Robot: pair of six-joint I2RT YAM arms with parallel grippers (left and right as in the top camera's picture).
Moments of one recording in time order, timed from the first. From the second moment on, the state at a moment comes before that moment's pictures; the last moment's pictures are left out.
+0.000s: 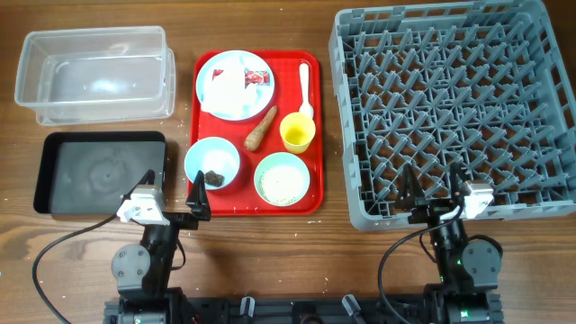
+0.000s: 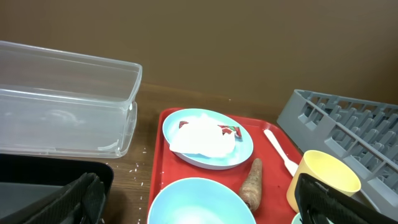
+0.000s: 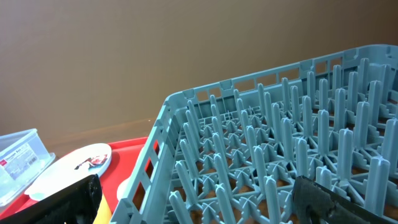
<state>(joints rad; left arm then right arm) 0.06 0.01 0.01 -0.06 0.18 -0.22 0.03 0.01 0.01 0.00 -0.08 0.27</state>
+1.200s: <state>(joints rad) 0.06 0.47 0.40 -0.10 0.21 -0.25 0.03 0.34 0.39 -0.03 -0.20 0.03</state>
